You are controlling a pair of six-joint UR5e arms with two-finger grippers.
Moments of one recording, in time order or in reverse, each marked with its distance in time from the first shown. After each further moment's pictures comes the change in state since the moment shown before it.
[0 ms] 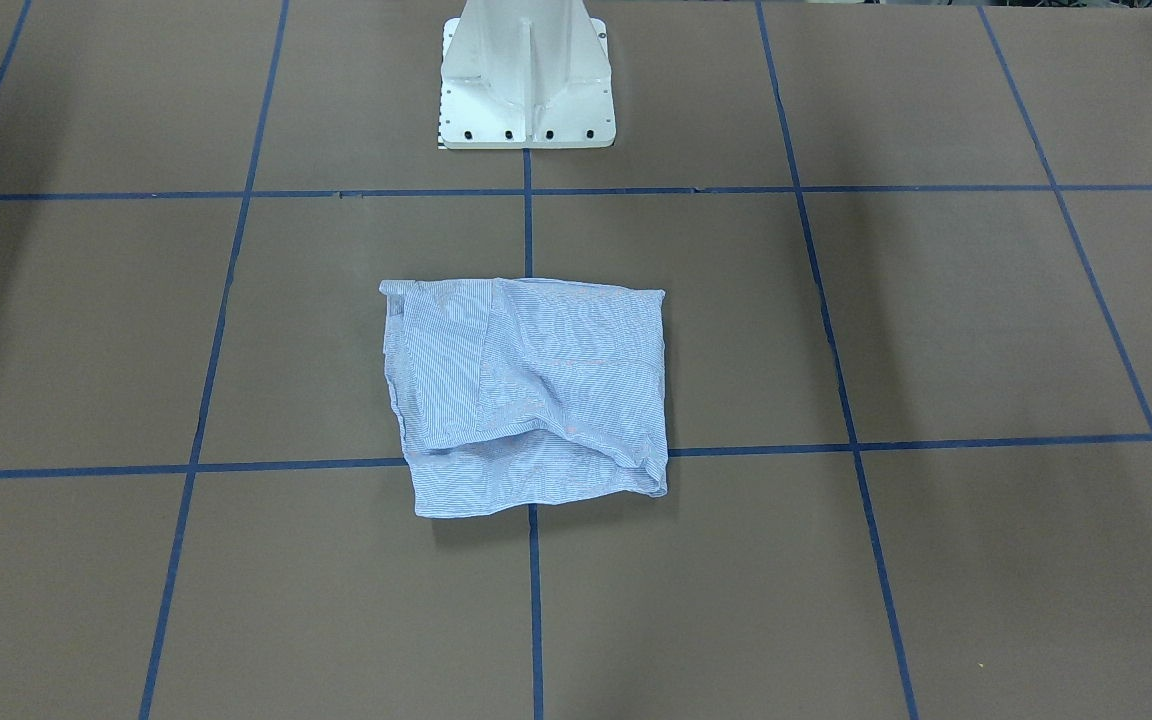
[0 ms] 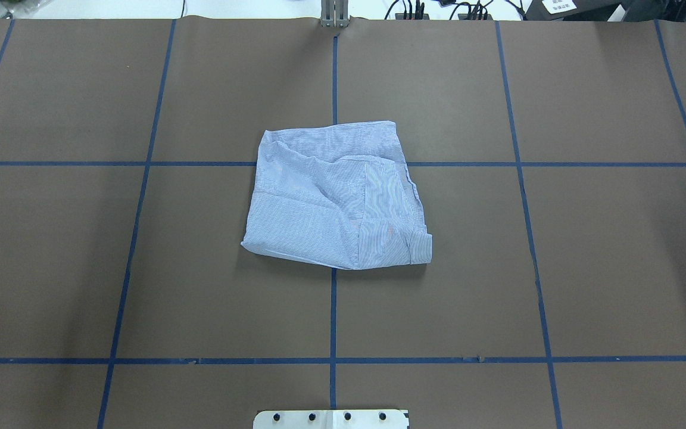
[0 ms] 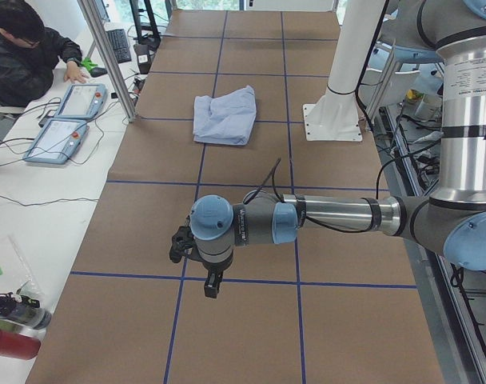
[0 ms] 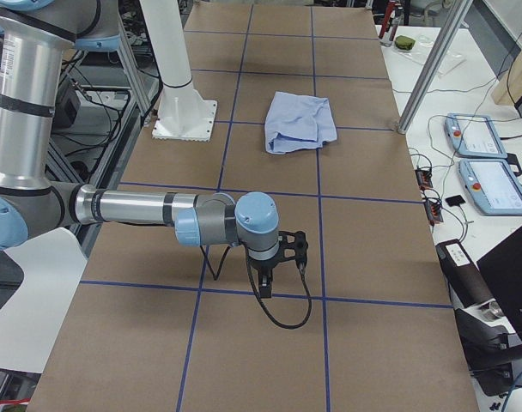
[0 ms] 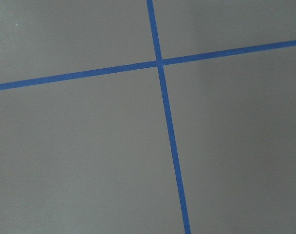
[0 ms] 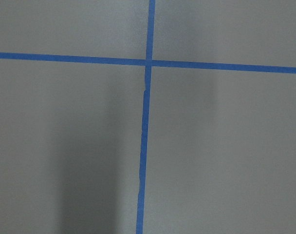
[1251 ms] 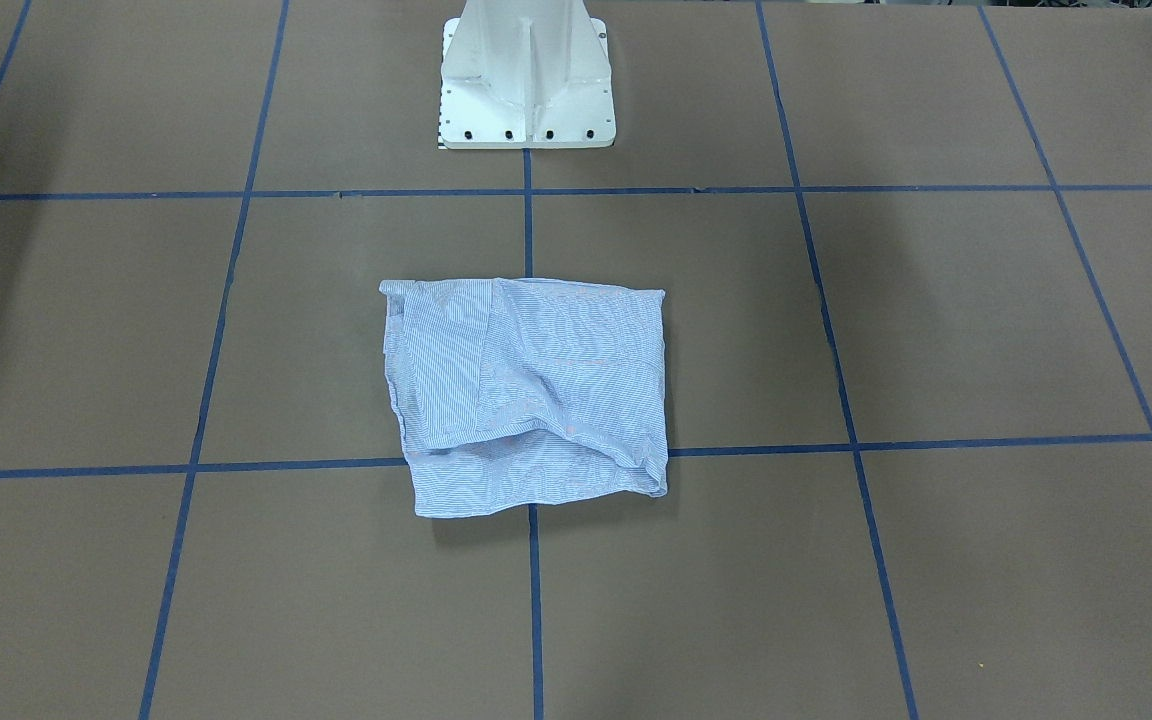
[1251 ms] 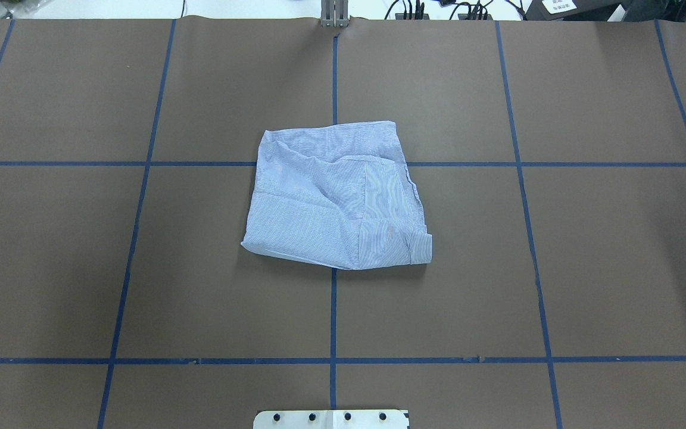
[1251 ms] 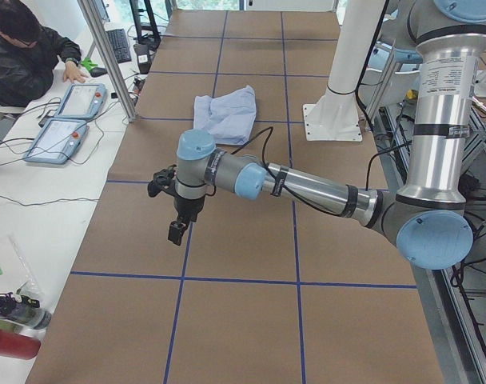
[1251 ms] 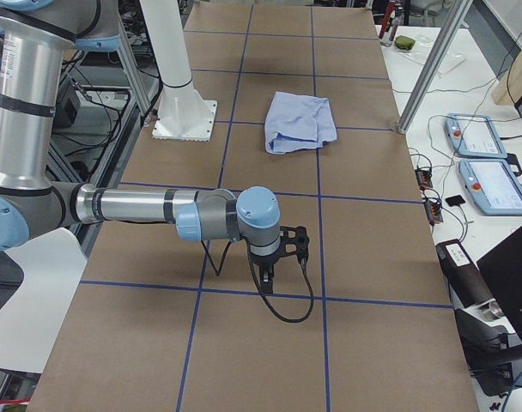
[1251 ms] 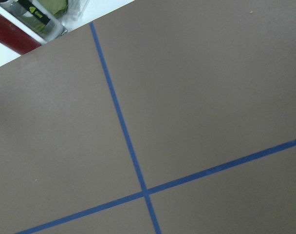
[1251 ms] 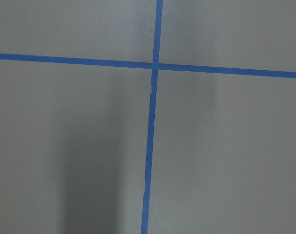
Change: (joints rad) left arm 0.206 -0.102 -0.101 -0.094 0.201 -0.203; right arm 0.000 0.004 0.019 -0.017 0.004 -0.007
